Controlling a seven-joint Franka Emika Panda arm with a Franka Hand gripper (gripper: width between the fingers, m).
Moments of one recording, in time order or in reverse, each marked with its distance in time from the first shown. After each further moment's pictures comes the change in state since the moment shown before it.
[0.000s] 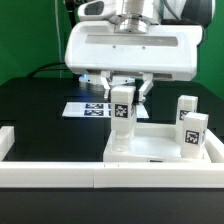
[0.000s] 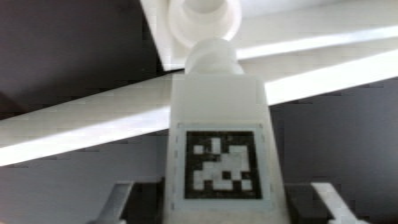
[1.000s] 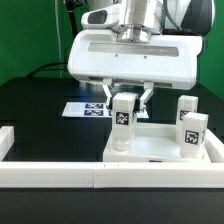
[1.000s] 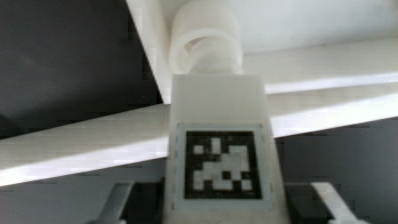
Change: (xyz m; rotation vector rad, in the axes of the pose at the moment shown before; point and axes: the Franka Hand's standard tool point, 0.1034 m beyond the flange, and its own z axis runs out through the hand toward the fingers) arm -0.015 0.001 0.008 -0.013 -0.016 -0.019
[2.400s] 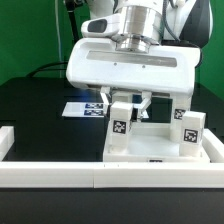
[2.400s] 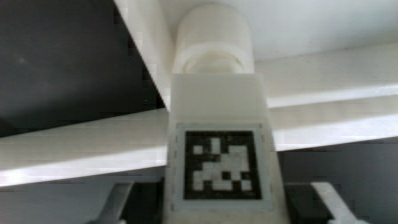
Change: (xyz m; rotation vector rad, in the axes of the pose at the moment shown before) arm -0.003 0.002 0.013 -0.017 0.039 -0.026
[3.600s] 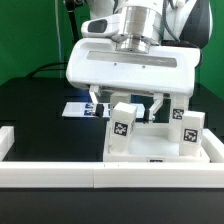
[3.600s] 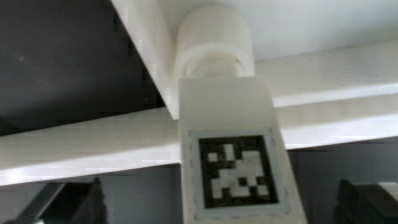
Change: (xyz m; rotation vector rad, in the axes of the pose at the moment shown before) arm 0.001 0.001 0.000 0.000 -0.006 0.001
